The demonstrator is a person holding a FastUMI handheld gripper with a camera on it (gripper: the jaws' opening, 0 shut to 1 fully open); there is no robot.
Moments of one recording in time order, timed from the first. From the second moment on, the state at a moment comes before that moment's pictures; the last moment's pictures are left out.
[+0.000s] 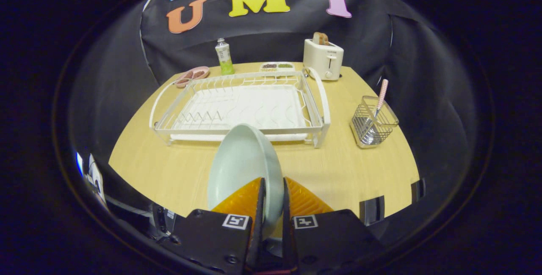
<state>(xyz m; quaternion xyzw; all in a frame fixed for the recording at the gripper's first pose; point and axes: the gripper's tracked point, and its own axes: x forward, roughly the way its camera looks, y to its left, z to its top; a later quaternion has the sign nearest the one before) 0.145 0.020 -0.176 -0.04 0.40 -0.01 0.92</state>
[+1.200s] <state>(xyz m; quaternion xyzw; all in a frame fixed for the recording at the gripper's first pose) 0.174 -0.070 -0.168 0.00 0.36 -0.03 0.93</state>
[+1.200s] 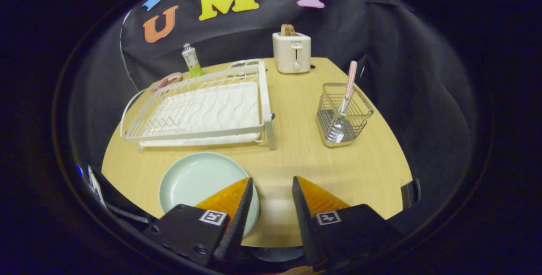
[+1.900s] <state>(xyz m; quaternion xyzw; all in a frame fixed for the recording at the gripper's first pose) 0.247 -0.187 -0.067 -0.01 0.17 -0.09 0.98</state>
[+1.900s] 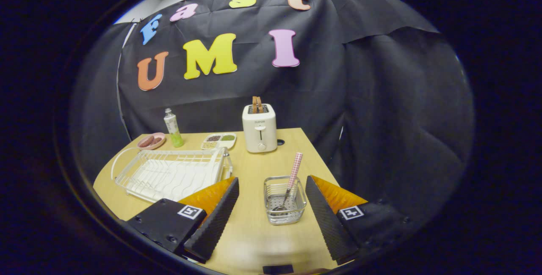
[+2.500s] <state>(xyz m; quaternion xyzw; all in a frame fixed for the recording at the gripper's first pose) 0.350 -0.225 -0.104 0.03 0.24 -0.07 0.97</state>
